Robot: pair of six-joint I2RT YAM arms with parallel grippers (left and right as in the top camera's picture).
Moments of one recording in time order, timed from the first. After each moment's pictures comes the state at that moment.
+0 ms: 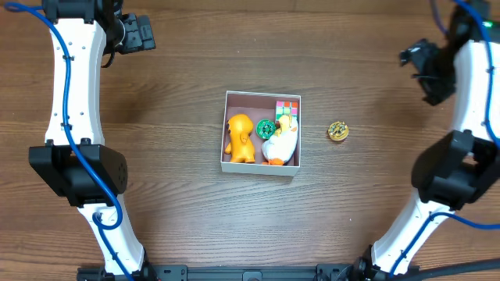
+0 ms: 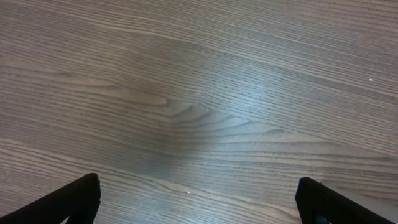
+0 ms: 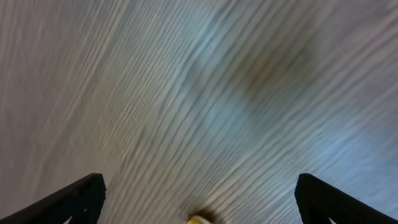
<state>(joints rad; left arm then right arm) 0.05 2.13 2.32 -1.36 -0.04 -0.23 -0.29 2.18 2.15 -1.33 -0.04 0.68</state>
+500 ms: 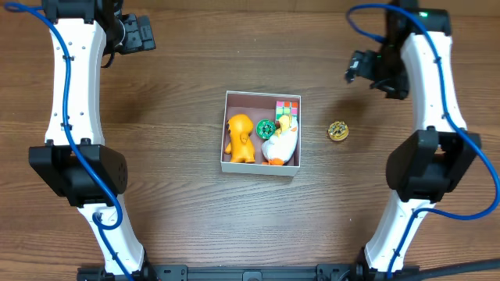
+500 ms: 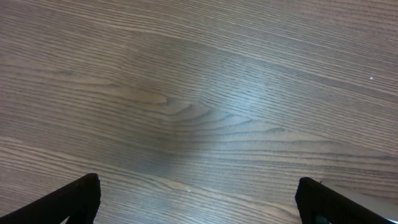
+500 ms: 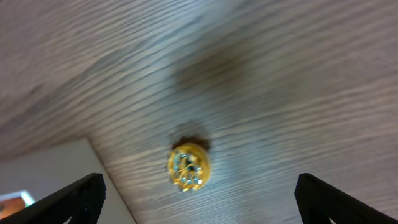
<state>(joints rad) 0.05 2.13 2.32 -1.36 -0.04 -0.23 -0.03 2.18 2.15 -1.47 0.00 0.29</state>
